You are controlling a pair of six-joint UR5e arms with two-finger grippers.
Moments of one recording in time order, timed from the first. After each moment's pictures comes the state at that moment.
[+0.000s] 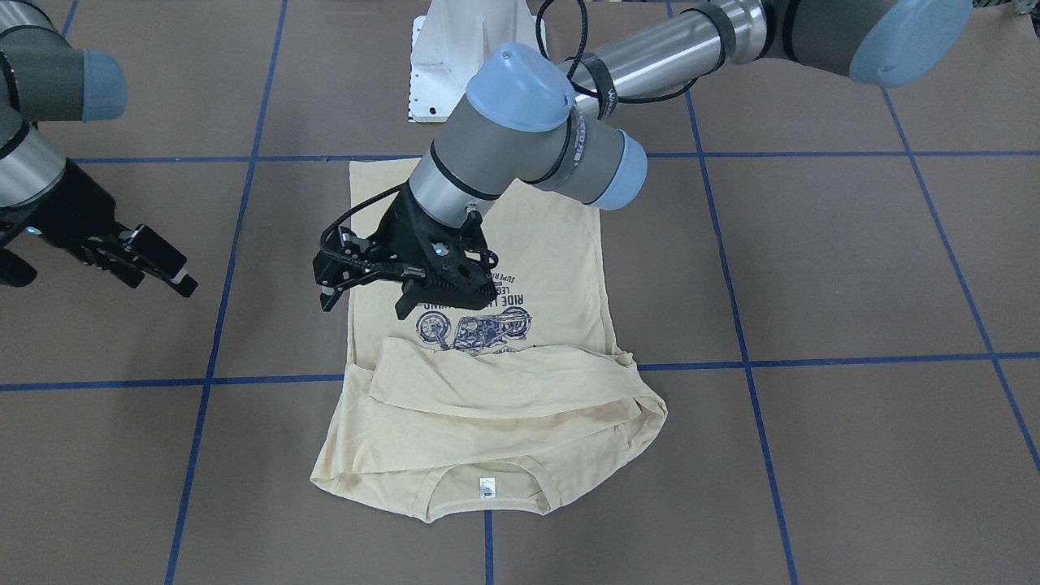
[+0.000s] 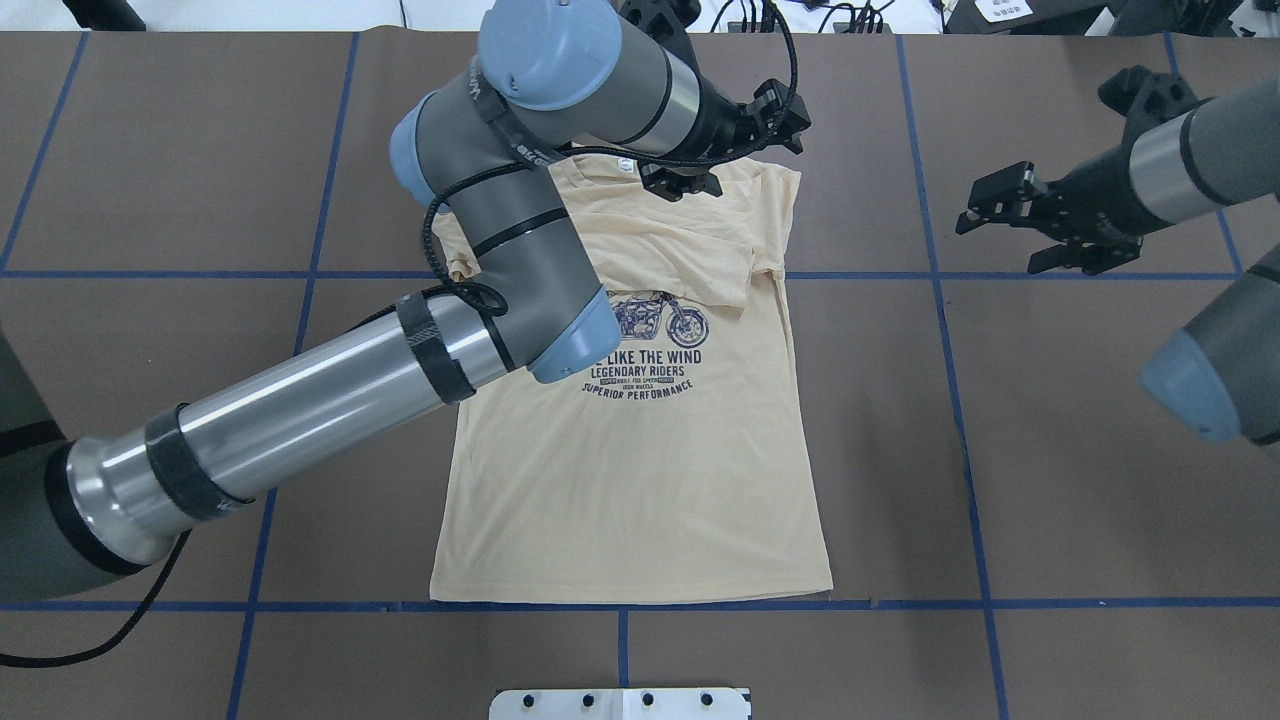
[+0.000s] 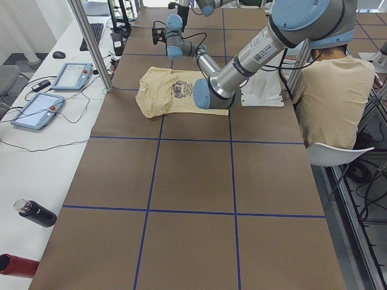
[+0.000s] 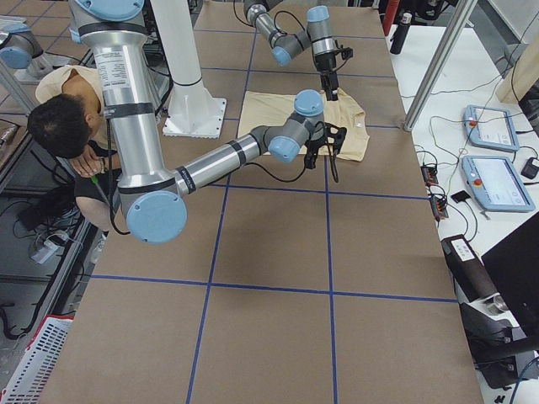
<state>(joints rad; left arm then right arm) -0.68 -2.59 -1.27 -2.30 -1.96 -1.59 0.93 -1.39 1.85 -1.07 2.15 1.44</state>
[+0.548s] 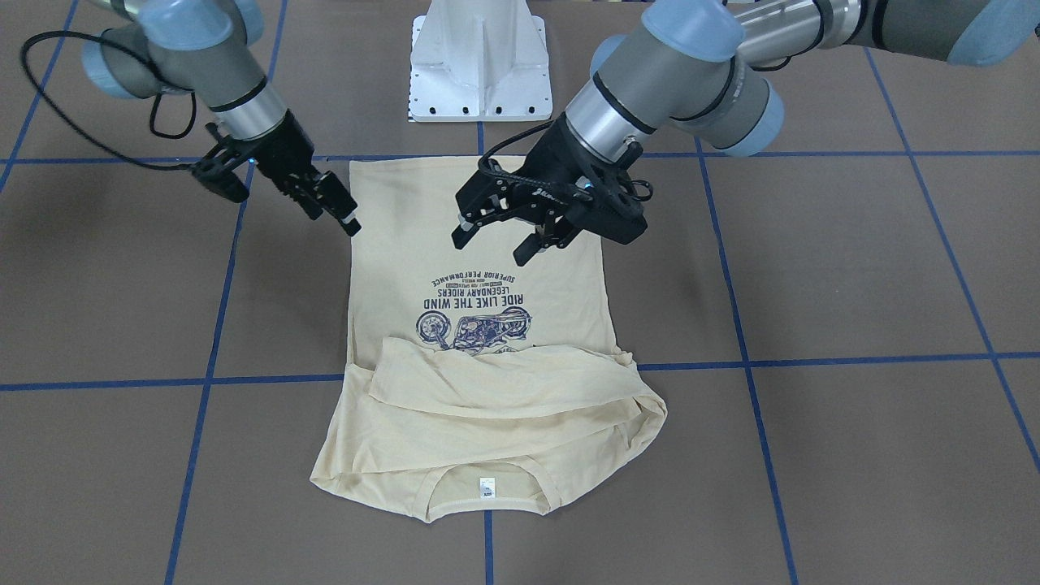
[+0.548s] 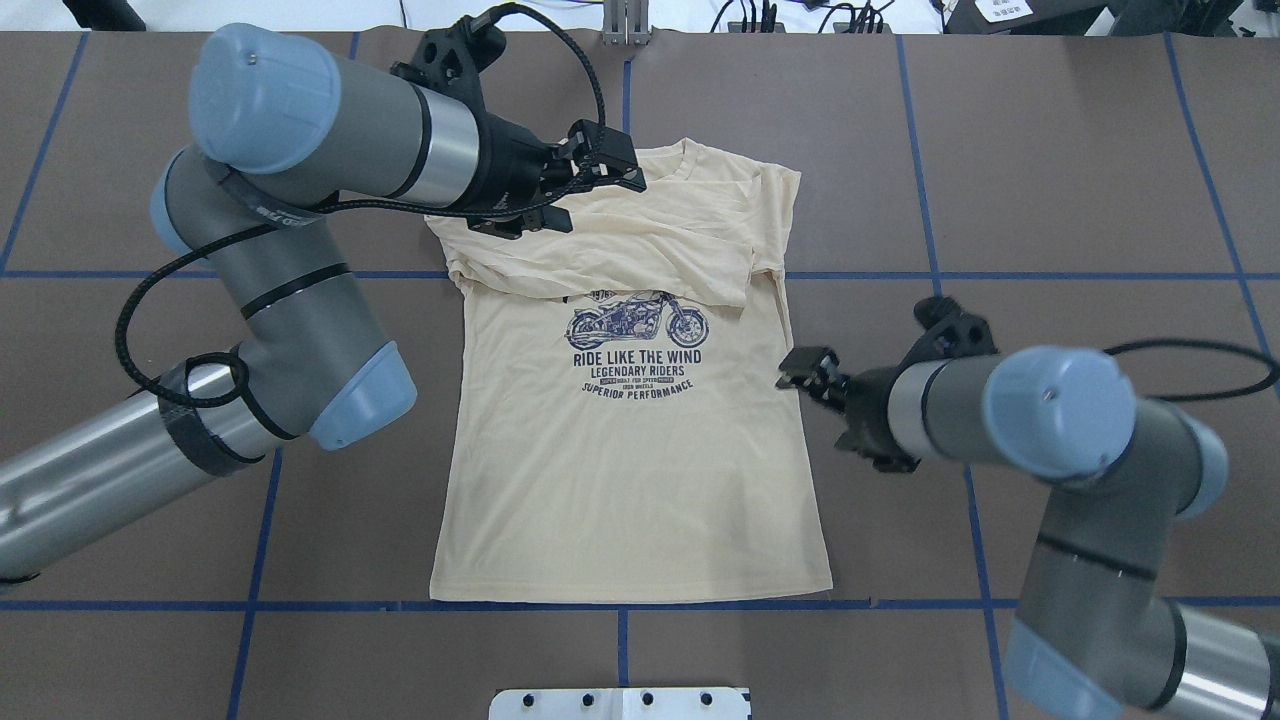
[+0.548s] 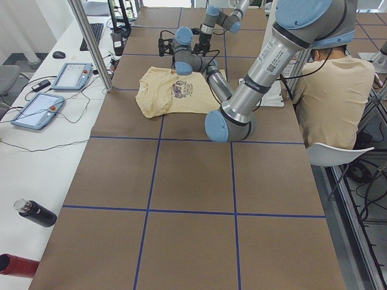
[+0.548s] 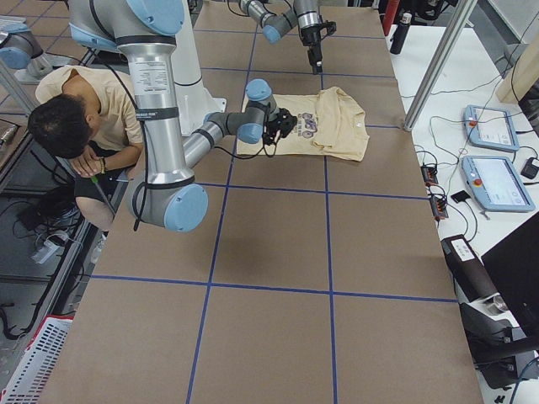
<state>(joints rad) -0.72 -2.25 -1.66 -2.27 -1.98 -1.55 0.37 -1.39 1.98 -1.09 1.59 2.06</state>
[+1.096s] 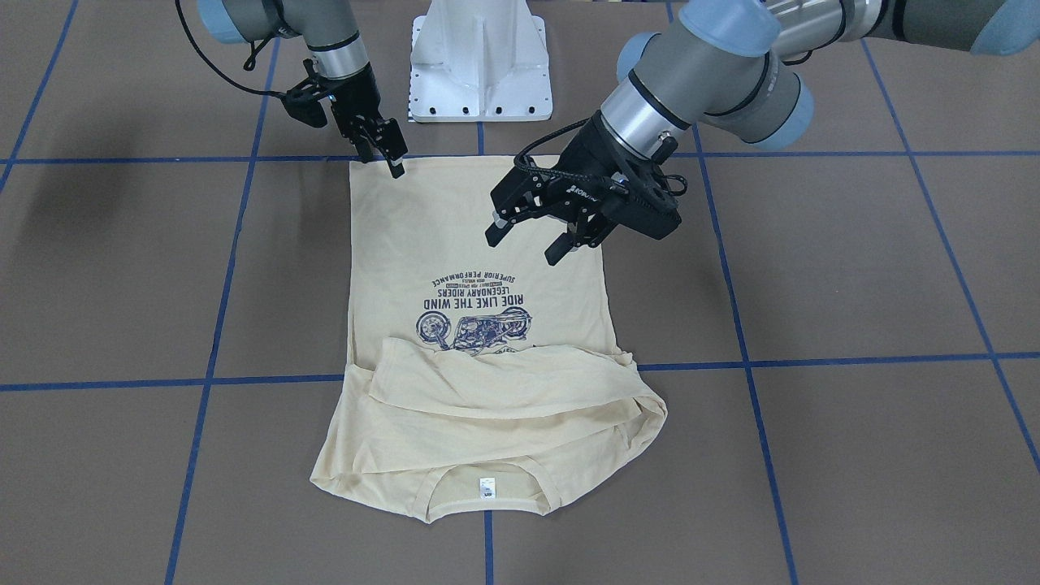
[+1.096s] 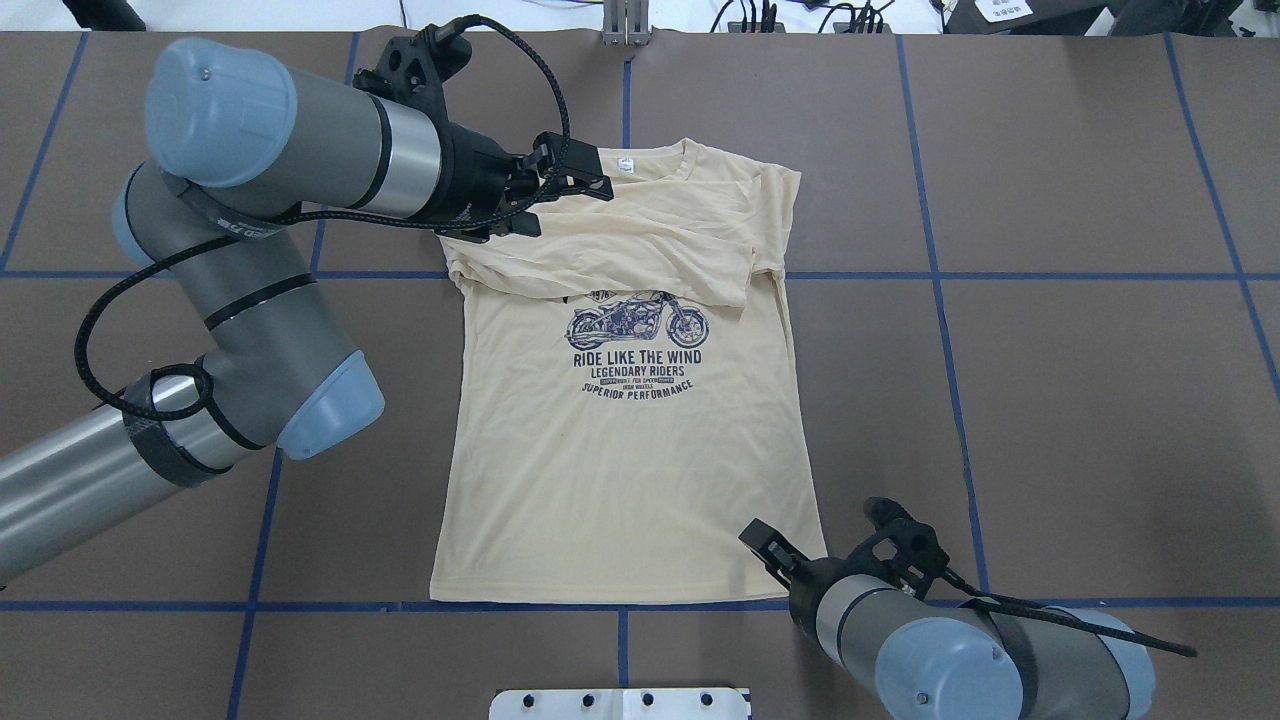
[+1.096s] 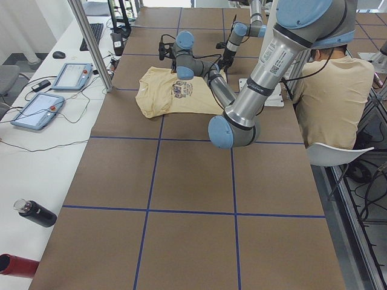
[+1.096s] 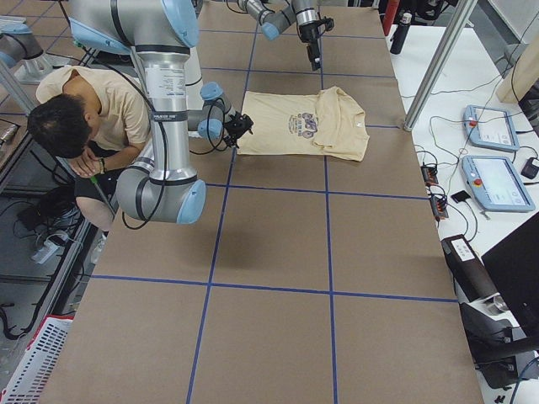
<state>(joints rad) -0.73 -2.22 -1.68 -2.27 -1.98 -1.52 0.06 -1.42 2.00 -1.22 1.30 2.27</state>
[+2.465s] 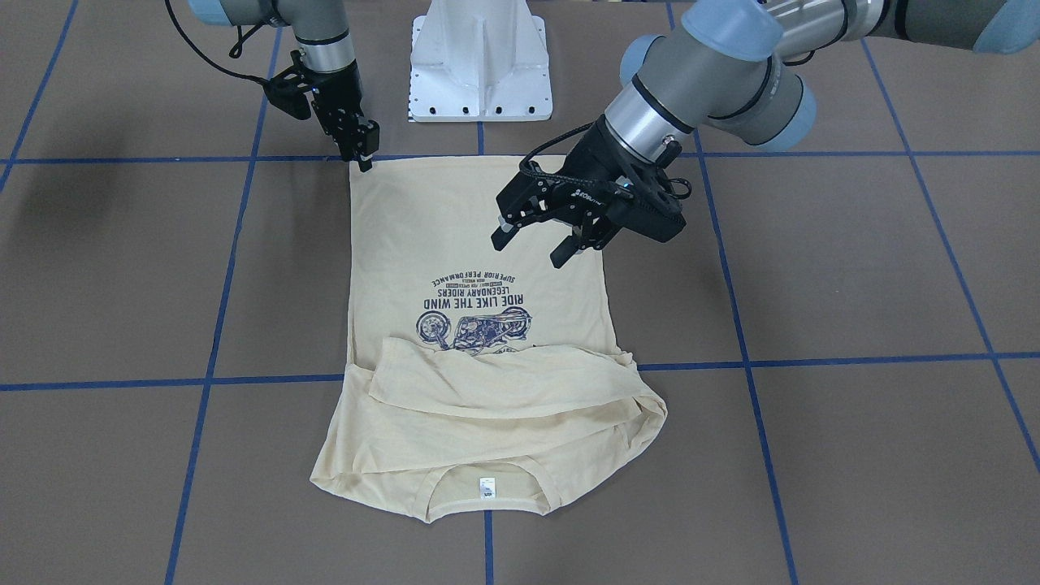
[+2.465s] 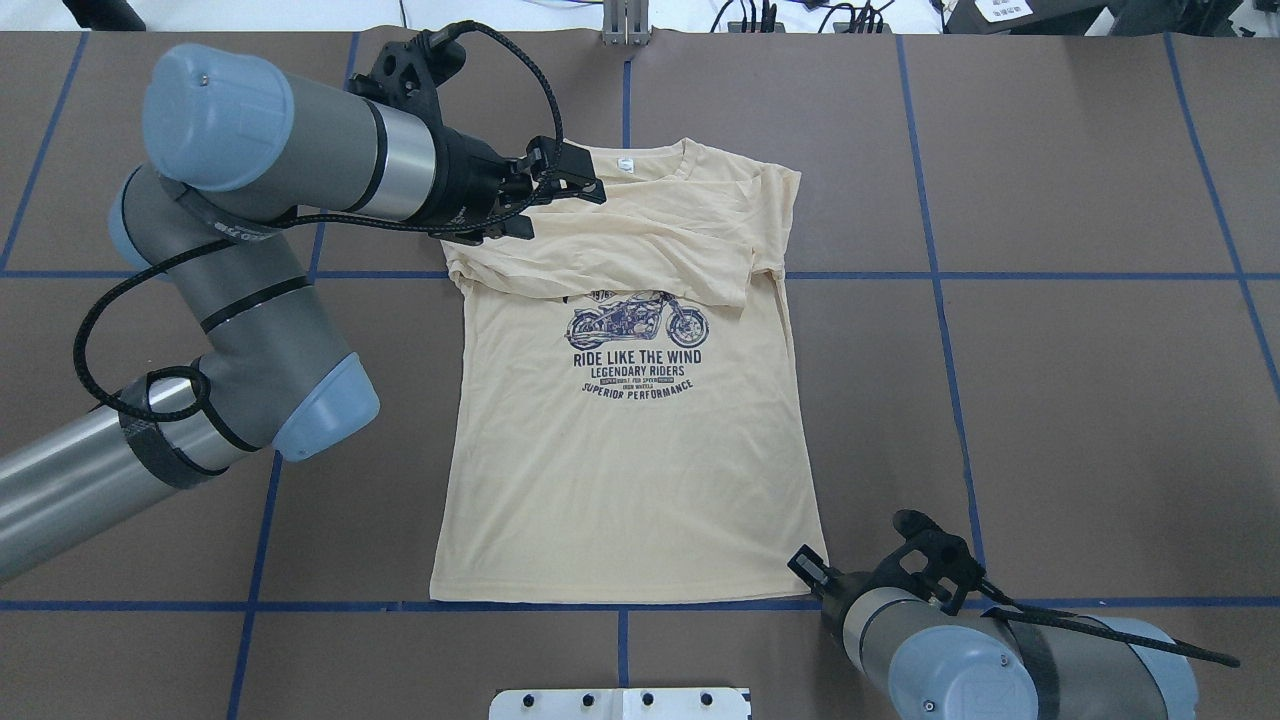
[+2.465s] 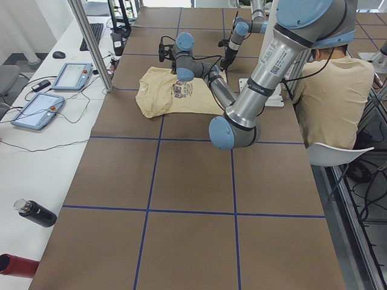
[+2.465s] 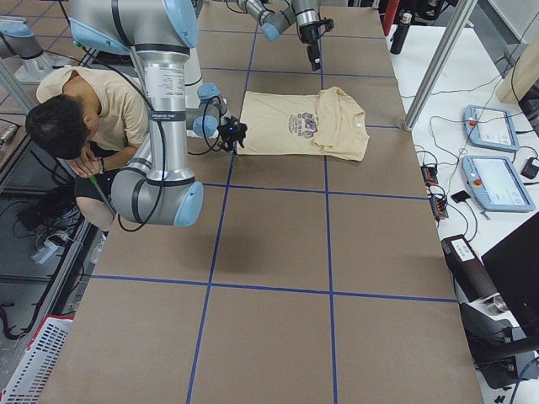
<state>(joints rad) -0.73 -2.20 -1.68 -2.27 -1.97 -1.52 0.05 -1.46 2.07 -1.37 1.33 2.28</state>
